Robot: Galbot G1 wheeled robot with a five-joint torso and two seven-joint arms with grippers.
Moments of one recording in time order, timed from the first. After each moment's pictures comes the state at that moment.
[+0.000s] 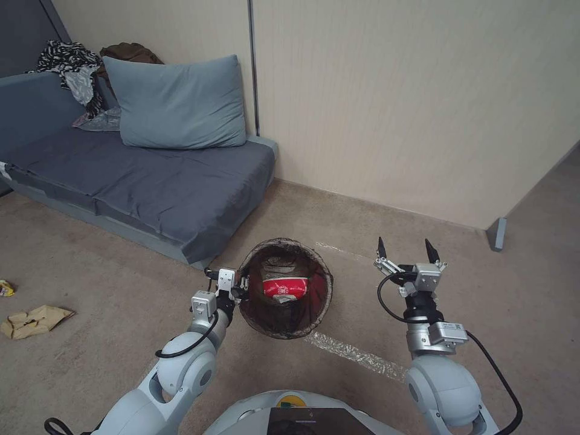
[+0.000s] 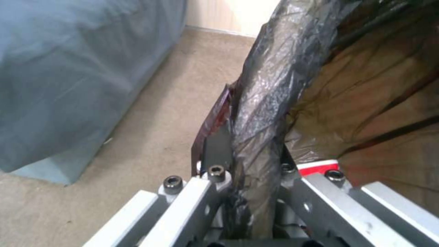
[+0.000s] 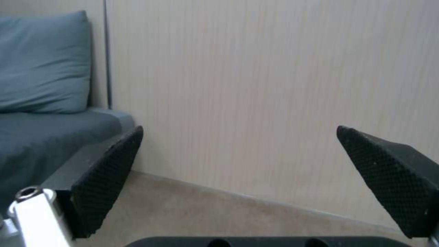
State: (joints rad) left arm 1.44 -1.07 -0.19 -2.17 -0.53 0.37 -0.33; right arm -1.66 1.31 0.55 2.21 0.11 0.15 0.25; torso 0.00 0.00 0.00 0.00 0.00
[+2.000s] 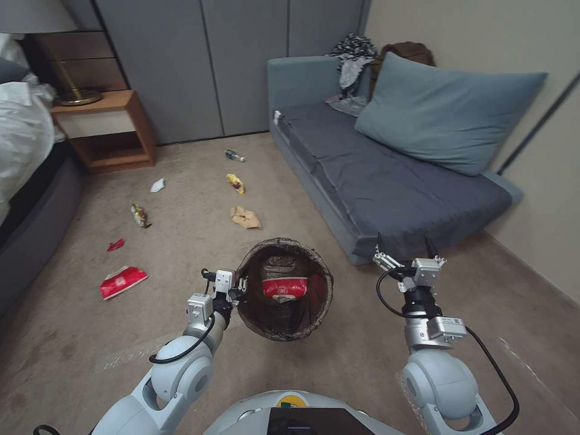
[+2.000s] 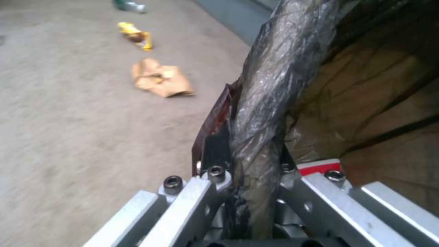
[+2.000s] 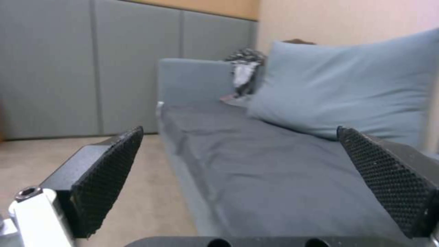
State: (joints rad) left arm 1.47 -1.06 -0.21 -2.20 -0.53 0.36 -0.33; right arm -1.63 1.31 0.54 2.22 0.12 0.14 0.26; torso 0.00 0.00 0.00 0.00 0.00
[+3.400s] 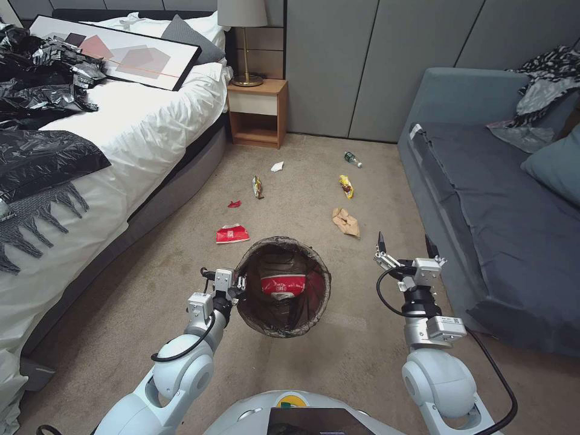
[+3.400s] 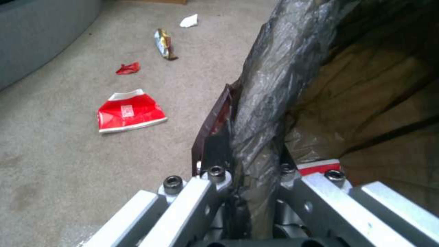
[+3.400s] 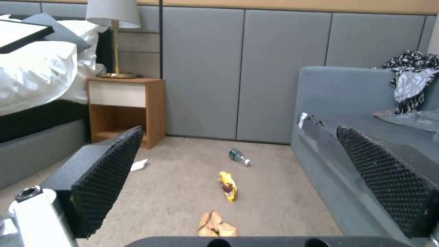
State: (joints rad) left arm 1.46 -1.08 -0.22 -2.18 -0.51 0.34 -0.32; right arm -1.63 1.32 0.54 2.21 0.12 0.14 0.27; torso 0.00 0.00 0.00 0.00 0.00
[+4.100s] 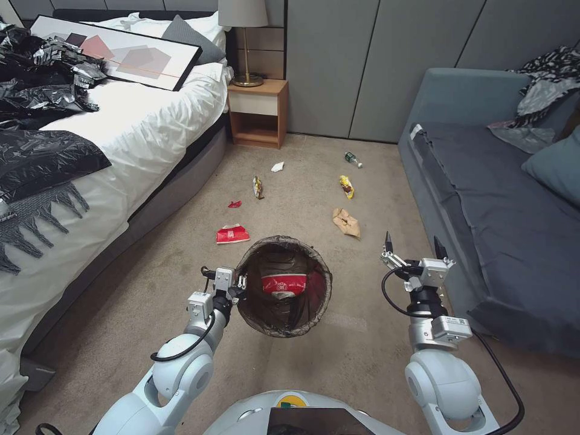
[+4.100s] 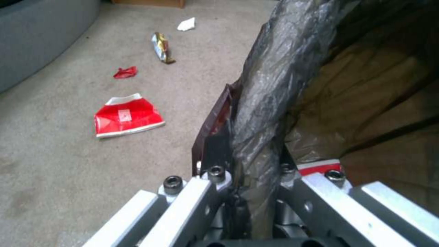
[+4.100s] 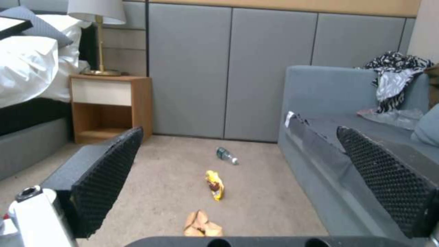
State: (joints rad) left arm 1.46 -1.07 -0.21 -2.19 -0.51 0.34 -0.32; right arm -1.64 1.33 0.56 2.23 0.11 0.12 0.30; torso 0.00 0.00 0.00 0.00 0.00
